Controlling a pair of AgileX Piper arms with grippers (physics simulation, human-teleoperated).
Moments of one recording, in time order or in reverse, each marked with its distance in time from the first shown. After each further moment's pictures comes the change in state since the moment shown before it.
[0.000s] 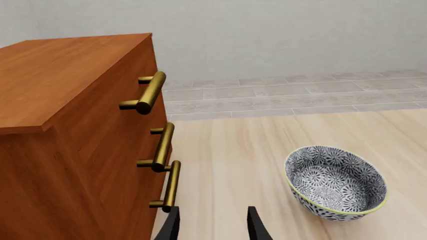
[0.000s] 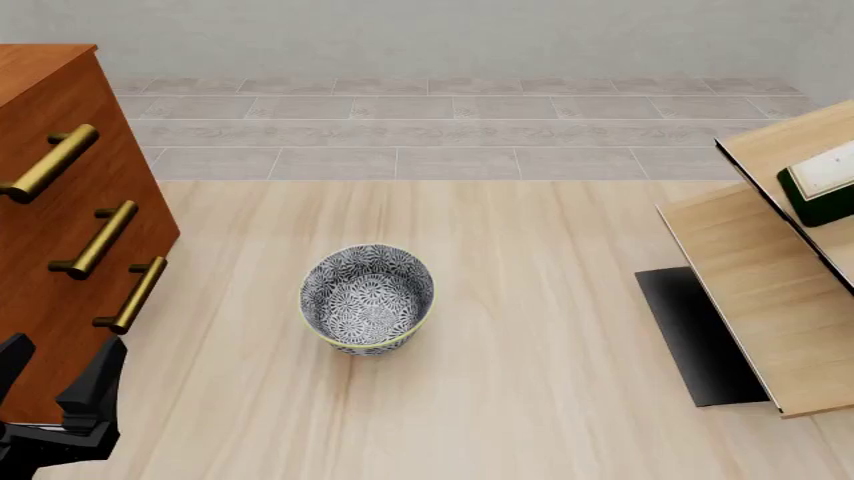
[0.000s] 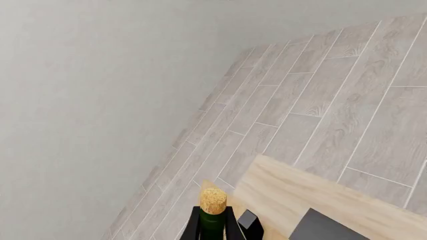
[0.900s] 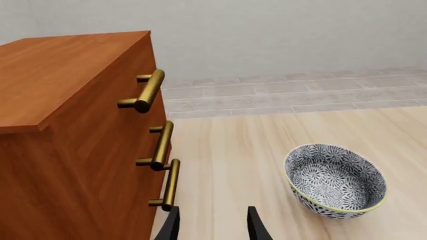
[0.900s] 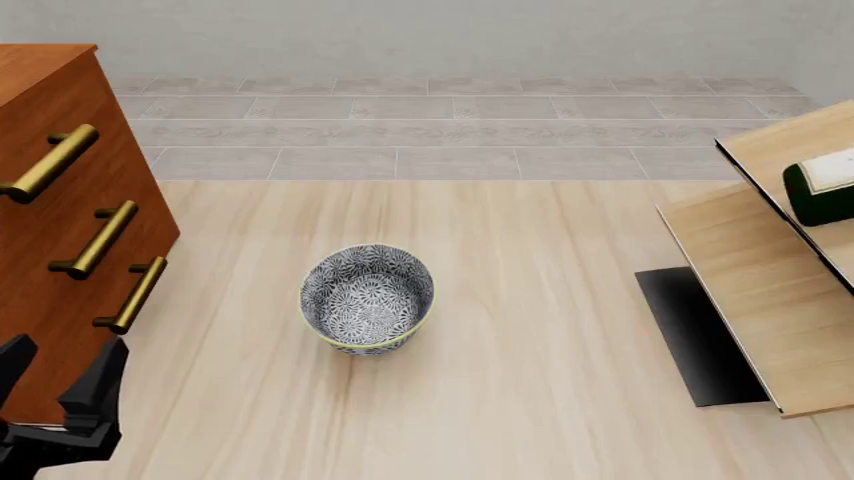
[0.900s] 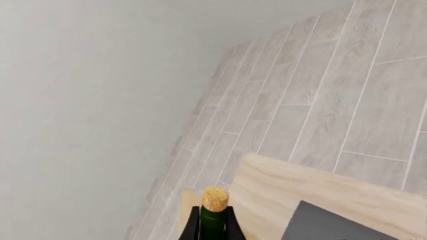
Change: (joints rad) left arm -0.003 0.006 0.000 0.004 0.002; right arm -0.054 0.057 0.047 -0.057 -0.001
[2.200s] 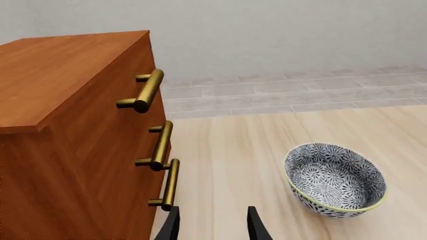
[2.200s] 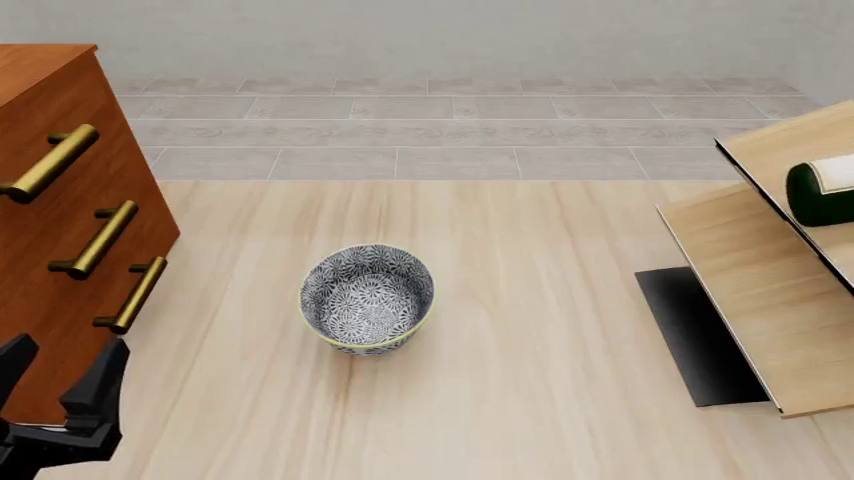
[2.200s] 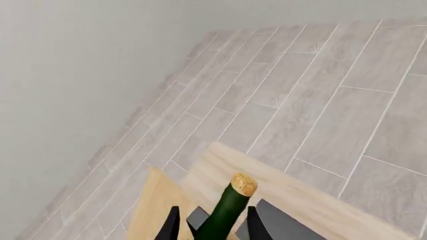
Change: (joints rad) left arm -0.003 0.000 0.000 0.002 0.003; right arm 0.017 0.047 0.020 0.010 0.013
